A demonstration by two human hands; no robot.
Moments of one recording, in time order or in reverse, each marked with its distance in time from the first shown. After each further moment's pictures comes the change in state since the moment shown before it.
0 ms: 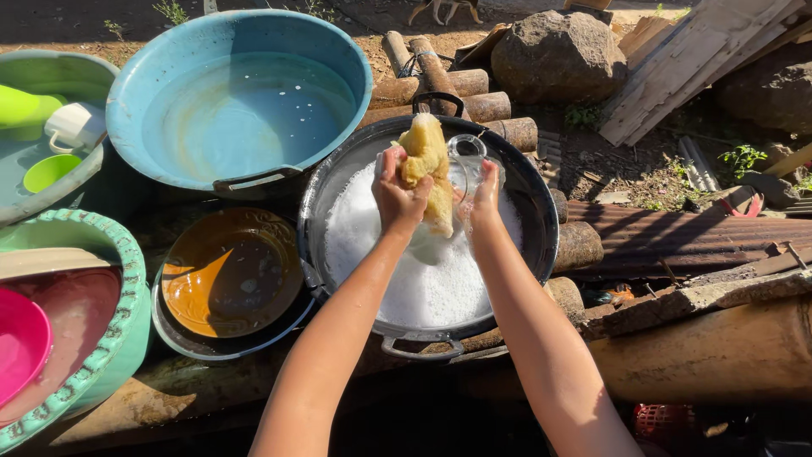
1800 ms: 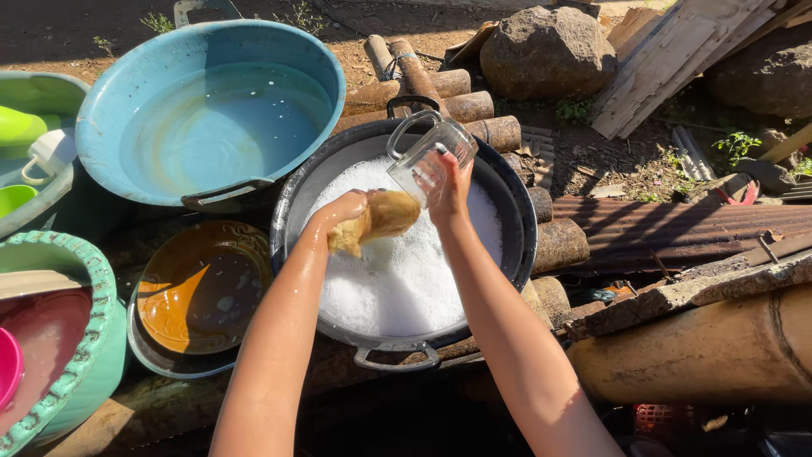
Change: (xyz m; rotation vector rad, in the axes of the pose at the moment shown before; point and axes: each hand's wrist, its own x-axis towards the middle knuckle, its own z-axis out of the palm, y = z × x) left_hand 0.021 -0.134 -0.034 -0.124 -0.946 -1.267; right_hand -0.074 0.000 0.042 -0.004 -0.503 -0.429
